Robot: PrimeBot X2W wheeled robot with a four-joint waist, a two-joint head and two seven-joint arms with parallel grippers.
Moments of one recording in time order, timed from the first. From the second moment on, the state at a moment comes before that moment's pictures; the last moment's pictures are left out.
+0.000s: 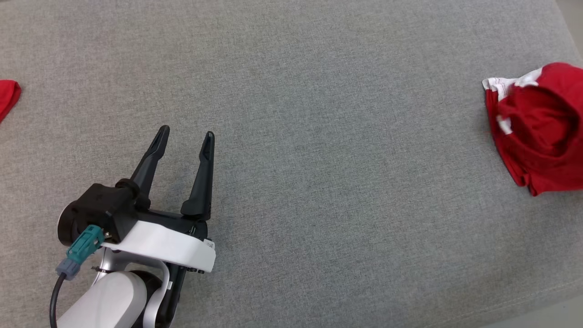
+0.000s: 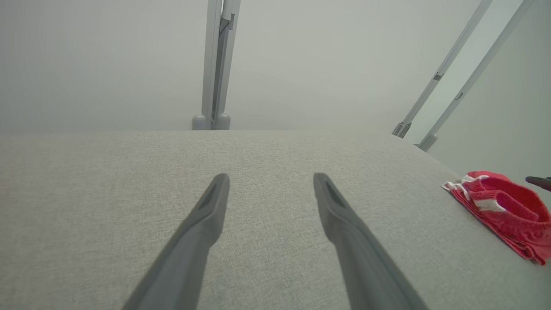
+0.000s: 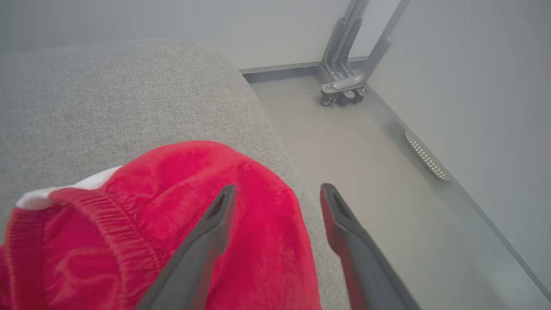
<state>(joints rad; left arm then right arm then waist) -0.33 0.48 -0.60 -0.26 -0.66 0.43 -0.10 -0.98 -0.47 0.24 1.29 0.49 0.13 -0.14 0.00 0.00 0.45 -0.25</state>
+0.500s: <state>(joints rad) -0.31 0.45 -0.59 -0.20 -0.70 0.41 -0.15 -0.98 -0.39 0.21 1.27 0.37 0.13 -0.21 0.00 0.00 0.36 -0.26</state>
